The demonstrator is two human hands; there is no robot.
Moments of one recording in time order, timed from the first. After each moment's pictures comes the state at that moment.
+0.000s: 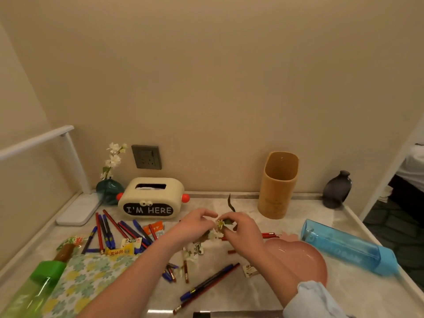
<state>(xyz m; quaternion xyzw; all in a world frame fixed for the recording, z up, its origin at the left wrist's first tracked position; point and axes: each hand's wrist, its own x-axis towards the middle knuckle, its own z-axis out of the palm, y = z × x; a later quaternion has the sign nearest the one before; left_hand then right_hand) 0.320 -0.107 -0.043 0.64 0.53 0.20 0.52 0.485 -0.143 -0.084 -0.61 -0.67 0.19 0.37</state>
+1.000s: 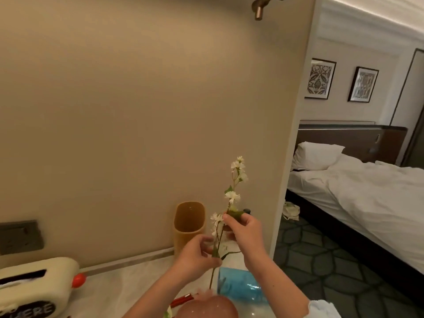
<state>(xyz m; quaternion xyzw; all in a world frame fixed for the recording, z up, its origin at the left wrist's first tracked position) 0.538 -0.120 0.009 0.74 0.41 0.22 0.49 0.669 -0.179 0.042 -0.60 -0.32 0.27 0.68</state>
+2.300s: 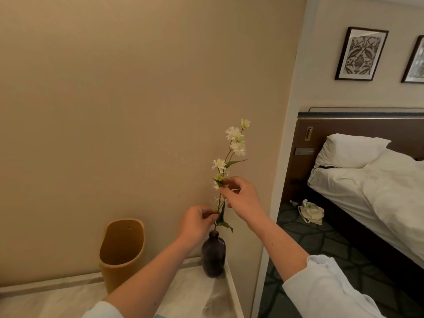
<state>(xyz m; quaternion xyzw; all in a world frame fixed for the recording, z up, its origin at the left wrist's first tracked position) 0.778 -0.010 0.016 0.73 0.46 0.33 0.38 0.900 -0.055 0.077 -0.62 -0.51 0.21 0.55</state>
